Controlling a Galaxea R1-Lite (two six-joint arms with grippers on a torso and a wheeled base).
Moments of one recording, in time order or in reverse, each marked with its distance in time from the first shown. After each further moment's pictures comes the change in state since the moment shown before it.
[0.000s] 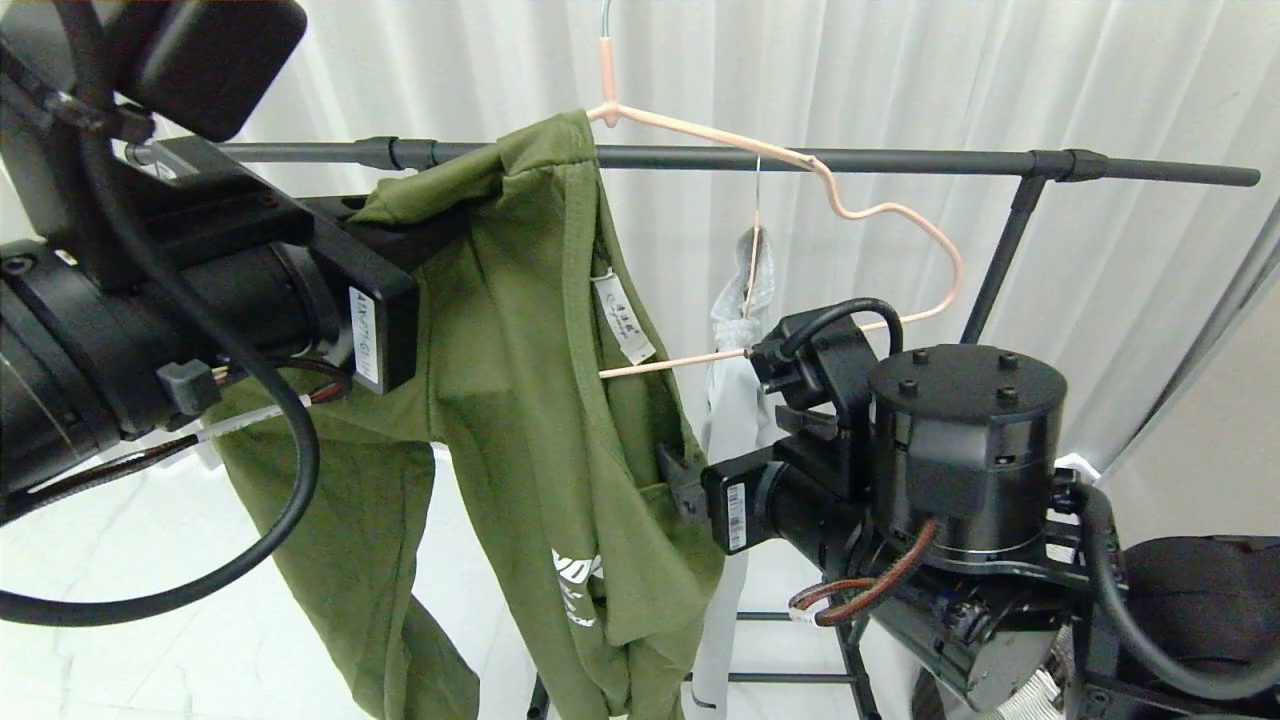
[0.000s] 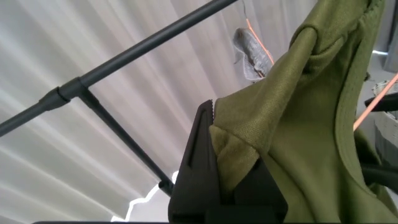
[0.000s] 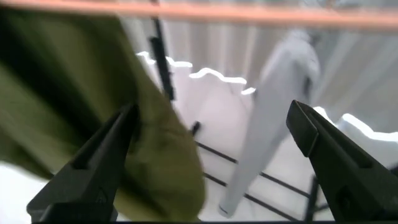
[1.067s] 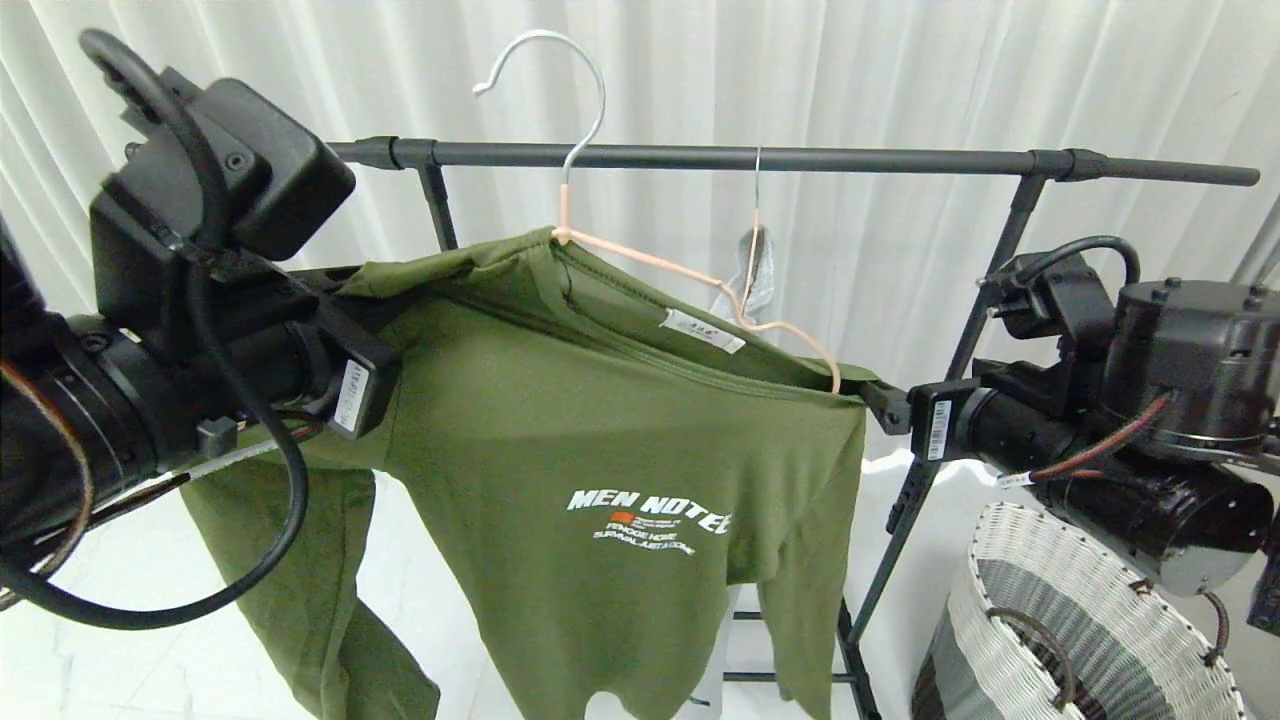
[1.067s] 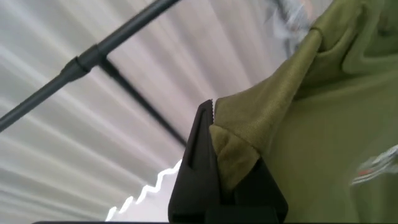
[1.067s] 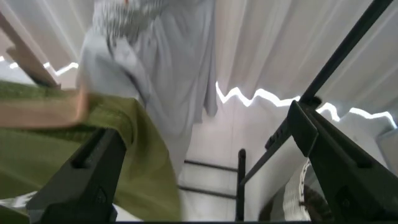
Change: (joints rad) left arm 0.152 -0.002 0.106 0.000 0.002 0.114; right arm -0.353 -0.214 0.164 0.008 0.031 -0.064
